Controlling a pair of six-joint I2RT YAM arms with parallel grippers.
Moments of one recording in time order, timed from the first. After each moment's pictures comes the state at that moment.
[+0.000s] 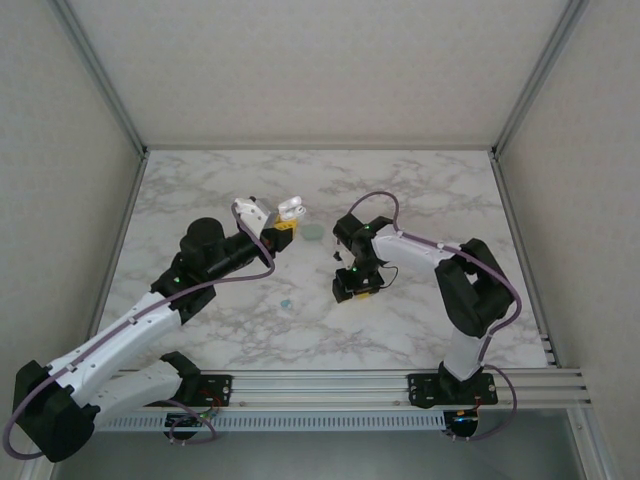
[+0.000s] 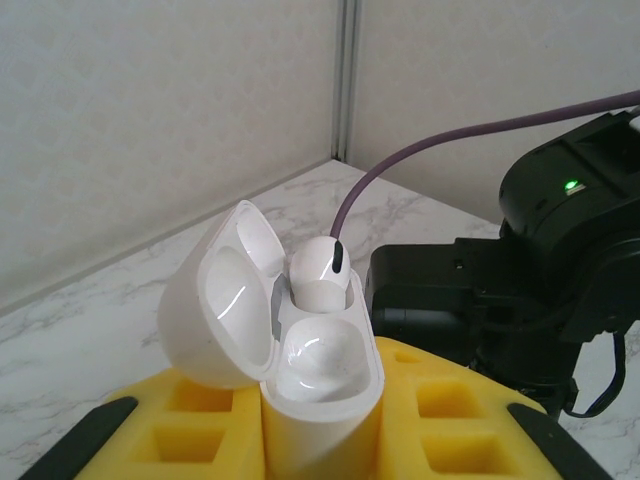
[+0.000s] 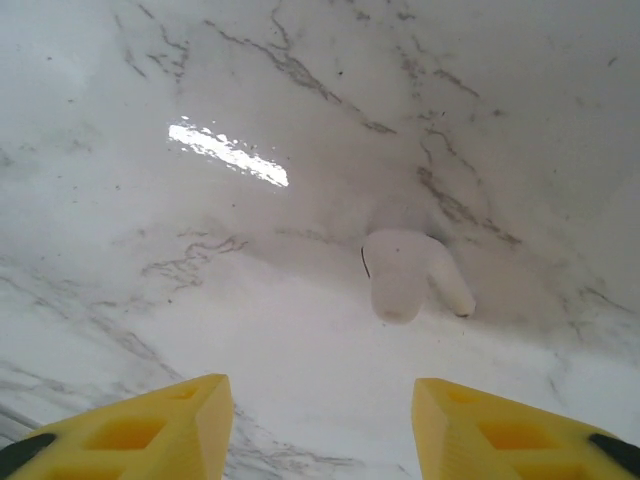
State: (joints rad) left arm -0.65 0.97 0.74 0.14 0.28 0.00; right arm 0.71 1.78 1.19 -0.96 -0.27 0.30
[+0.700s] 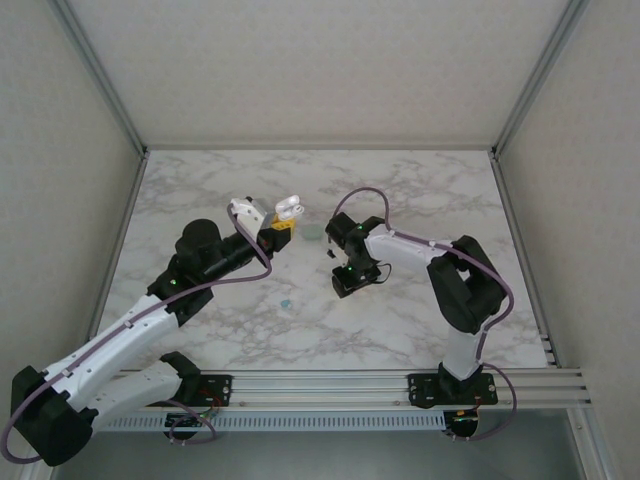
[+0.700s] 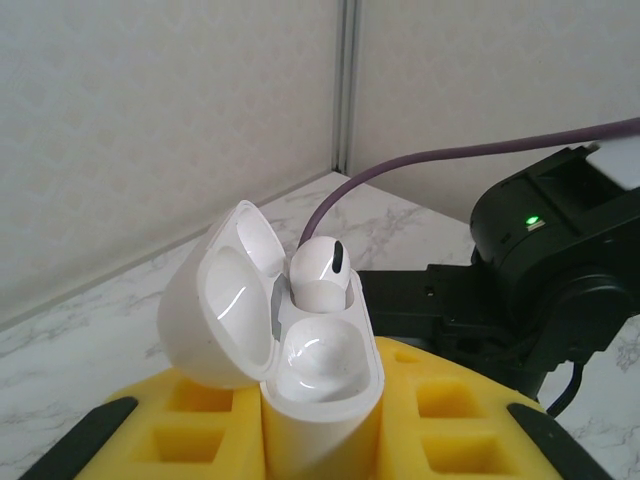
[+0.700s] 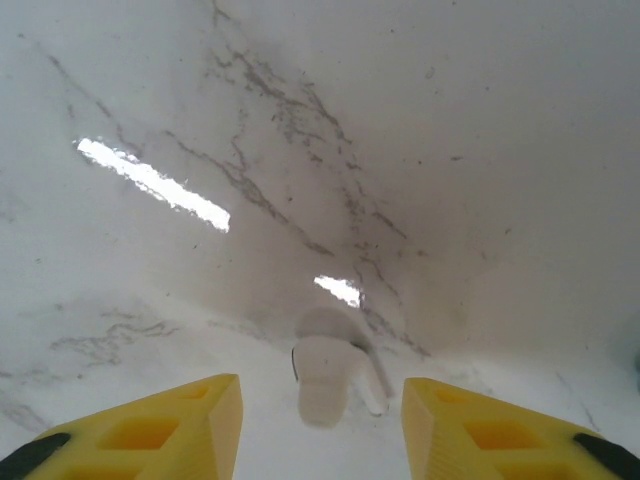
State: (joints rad) left arm -0.65 0.94 0.74 0.14 0.27 0.00; right arm 0.74 1.85 1.23 -0.91 -0.10 0.14
